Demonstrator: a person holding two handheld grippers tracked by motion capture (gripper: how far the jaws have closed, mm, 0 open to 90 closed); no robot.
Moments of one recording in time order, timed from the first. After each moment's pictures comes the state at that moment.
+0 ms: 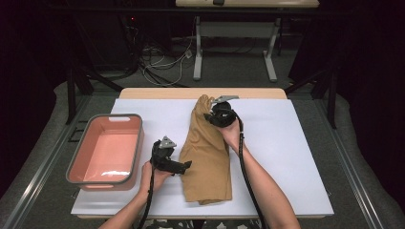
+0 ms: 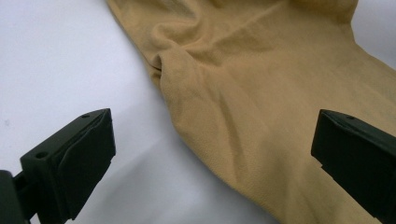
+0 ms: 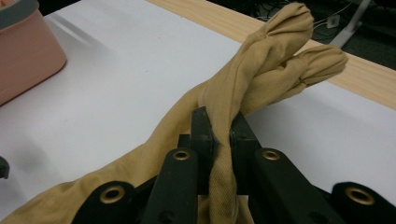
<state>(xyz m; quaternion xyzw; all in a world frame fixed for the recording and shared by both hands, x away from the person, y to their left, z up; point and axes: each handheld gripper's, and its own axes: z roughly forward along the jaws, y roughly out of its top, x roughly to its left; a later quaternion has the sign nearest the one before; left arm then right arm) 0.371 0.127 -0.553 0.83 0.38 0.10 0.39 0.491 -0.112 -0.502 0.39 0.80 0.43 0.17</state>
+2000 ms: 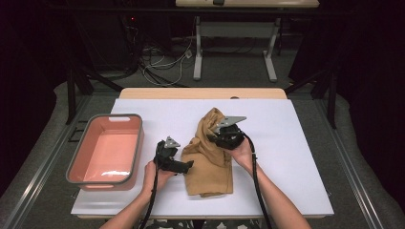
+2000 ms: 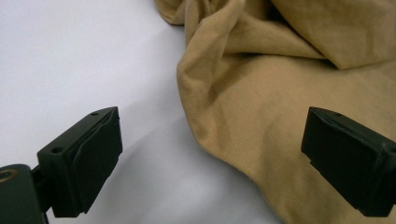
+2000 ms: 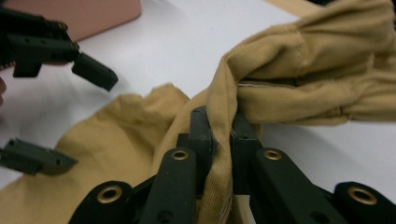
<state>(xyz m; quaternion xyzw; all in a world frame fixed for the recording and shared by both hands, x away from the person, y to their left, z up) 0.375 0.116 -0.559 0.84 0.39 0.11 0.37 0.422 -0.135 -0.520 0.30 0.83 0.44 0.14</state>
